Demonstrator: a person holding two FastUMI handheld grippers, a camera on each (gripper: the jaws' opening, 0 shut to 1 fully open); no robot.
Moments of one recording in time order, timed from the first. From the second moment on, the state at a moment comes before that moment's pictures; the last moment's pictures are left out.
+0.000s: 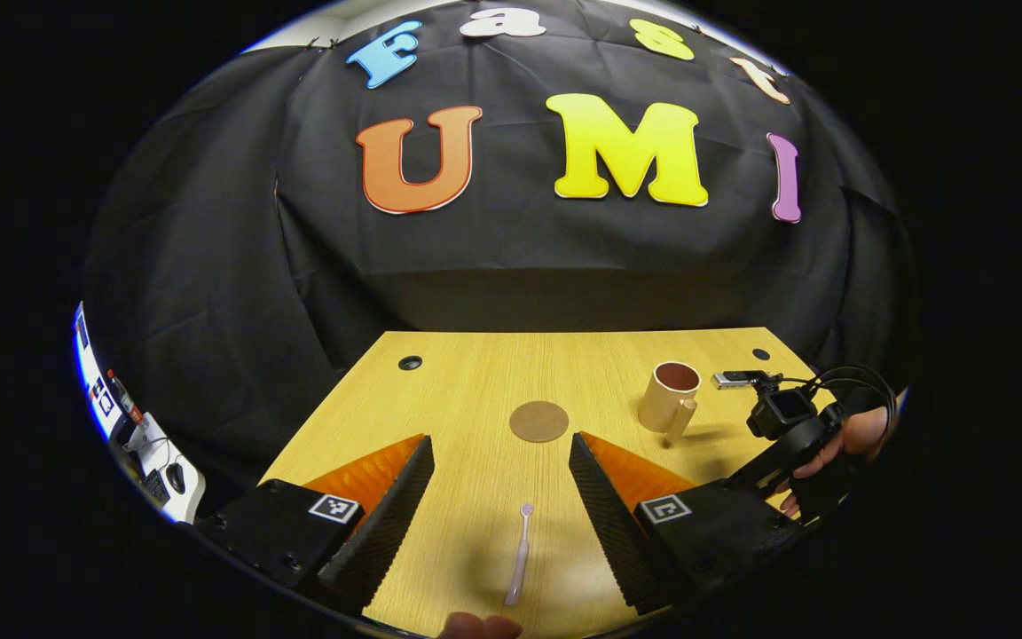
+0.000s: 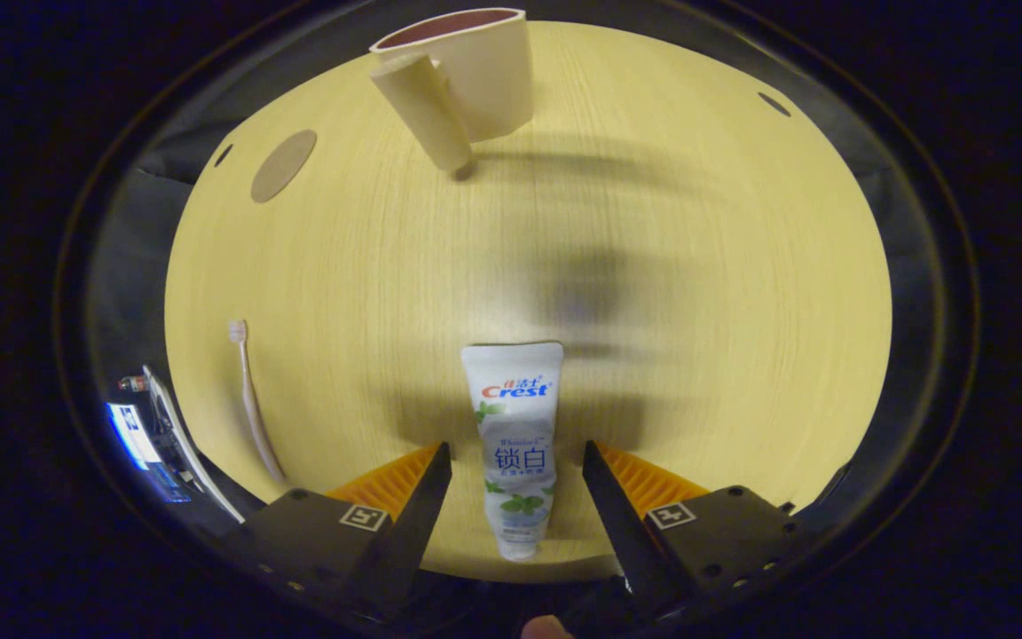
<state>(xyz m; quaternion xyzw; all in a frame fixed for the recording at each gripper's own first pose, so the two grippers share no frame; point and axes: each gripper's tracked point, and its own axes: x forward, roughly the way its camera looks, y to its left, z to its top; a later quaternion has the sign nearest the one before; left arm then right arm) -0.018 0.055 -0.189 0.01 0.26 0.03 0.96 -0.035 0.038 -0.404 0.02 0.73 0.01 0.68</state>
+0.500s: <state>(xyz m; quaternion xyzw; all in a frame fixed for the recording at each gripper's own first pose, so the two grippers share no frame) -0.020 0.056 -0.195 0.01 0.28 0.04 0.96 -0.034 0.035 -0.409 0.02 0.73 -0.02 0.68</state>
